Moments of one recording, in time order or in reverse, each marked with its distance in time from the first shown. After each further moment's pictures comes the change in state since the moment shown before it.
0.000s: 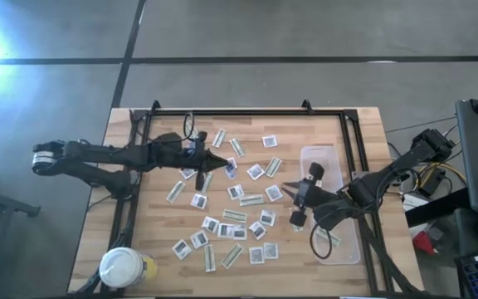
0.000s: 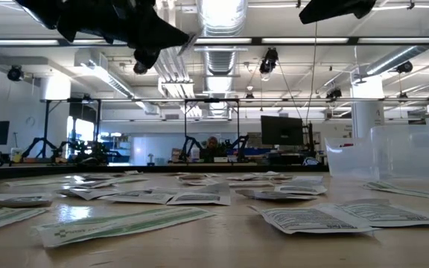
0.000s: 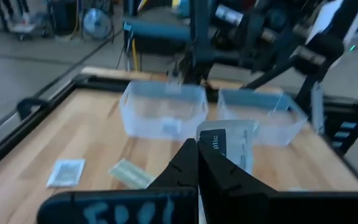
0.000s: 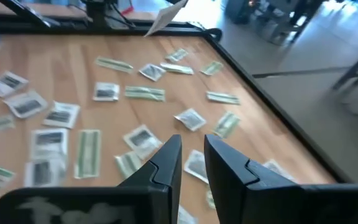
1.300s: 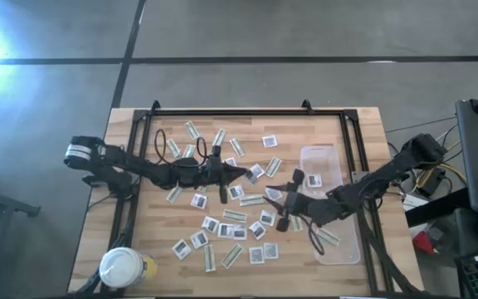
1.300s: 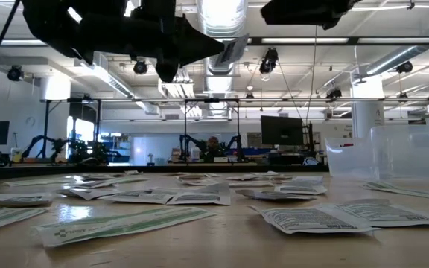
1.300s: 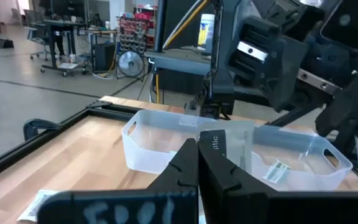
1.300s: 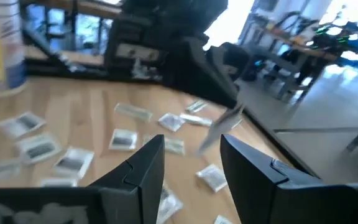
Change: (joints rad) left arm -0.186 0.389 -0.004 0.560 -0.342 -0.033; right arm -0.061 0.149 -0.176 0.770 -0.032 -0.425
